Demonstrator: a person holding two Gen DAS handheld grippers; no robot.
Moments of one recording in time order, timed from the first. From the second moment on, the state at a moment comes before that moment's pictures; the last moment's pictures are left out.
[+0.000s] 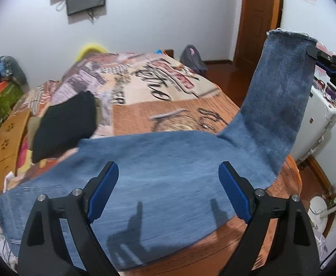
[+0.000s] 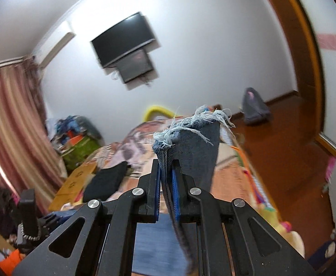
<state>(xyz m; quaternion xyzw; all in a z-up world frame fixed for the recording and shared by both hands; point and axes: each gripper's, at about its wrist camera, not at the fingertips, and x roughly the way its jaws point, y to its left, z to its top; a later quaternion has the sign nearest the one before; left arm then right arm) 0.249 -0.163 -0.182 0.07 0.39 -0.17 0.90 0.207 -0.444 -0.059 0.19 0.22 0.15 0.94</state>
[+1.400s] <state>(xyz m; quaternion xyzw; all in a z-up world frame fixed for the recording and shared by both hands) 0.260 -0.086 -0.238 0.02 0.45 -0.10 0.89 0.246 -0.274 -0.161 0.03 0.42 0.30 0.86</state>
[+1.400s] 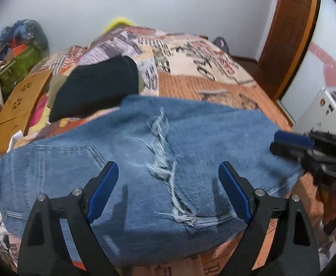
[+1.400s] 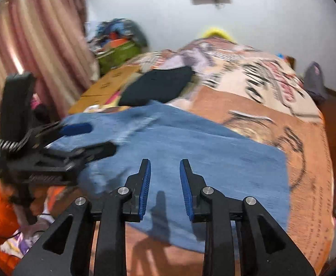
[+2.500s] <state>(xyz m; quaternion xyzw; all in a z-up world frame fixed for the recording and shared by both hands) 0.158 0.112 -0.210 -0.09 0.40 0.05 0.91 0.231 -0.282 -0.142 0.04 0.39 0.27 0.88</state>
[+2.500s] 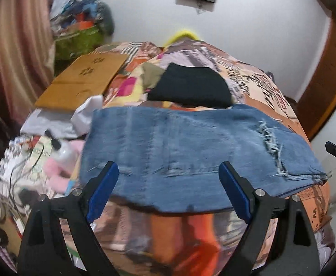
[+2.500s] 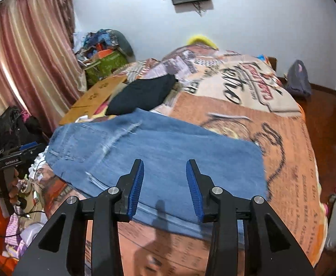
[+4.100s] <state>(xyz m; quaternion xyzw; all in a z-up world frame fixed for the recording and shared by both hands) 0.213 0.147 -0.297 -0.17 0.43 0.11 0.88 0.243 -0.141 -0.195 -0.08 0.45 0.34 0.82</state>
